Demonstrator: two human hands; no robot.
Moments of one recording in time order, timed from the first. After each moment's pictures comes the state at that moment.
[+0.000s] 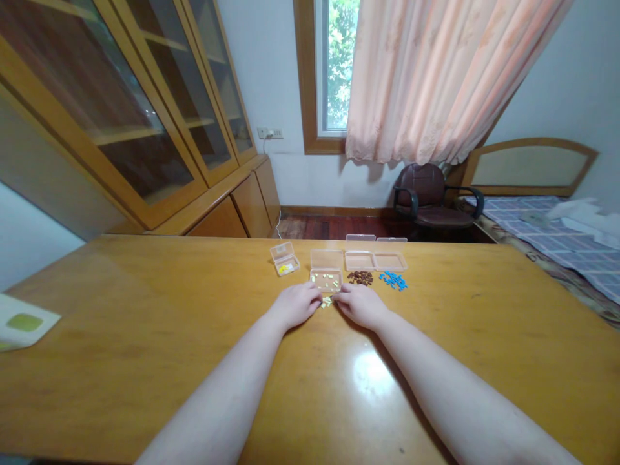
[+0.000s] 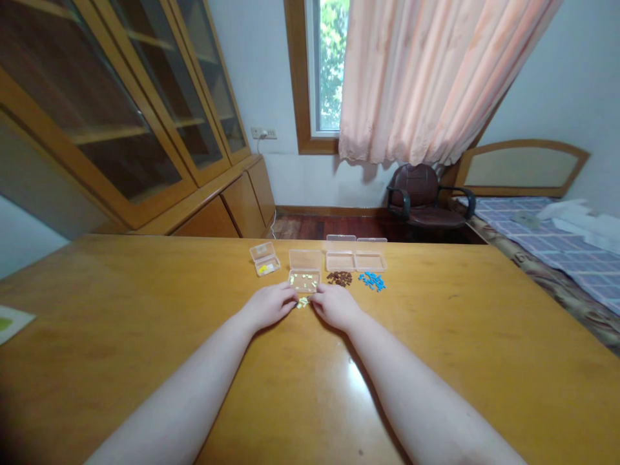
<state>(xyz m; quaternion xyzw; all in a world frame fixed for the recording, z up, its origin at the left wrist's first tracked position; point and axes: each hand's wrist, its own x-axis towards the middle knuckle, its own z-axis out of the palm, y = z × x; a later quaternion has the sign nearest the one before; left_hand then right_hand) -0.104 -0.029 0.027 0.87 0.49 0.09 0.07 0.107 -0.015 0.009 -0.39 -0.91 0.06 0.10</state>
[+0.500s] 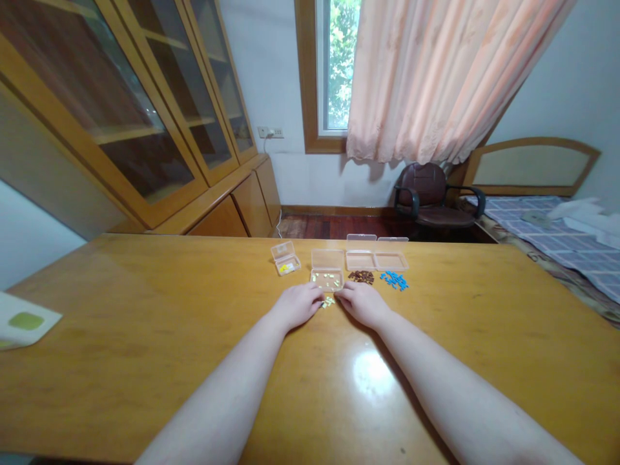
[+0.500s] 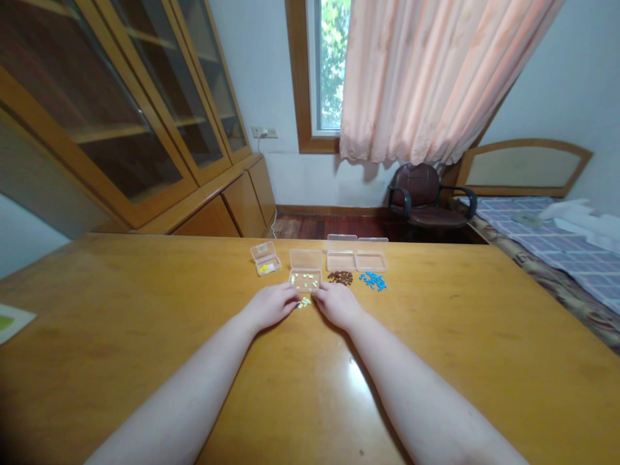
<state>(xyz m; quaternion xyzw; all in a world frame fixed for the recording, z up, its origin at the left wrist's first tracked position) -0.104 -0.028 0.024 0.86 0.50 0.08 0.08 0.108 -0.011 0.004 -0.42 -0.90 0.03 0.12</state>
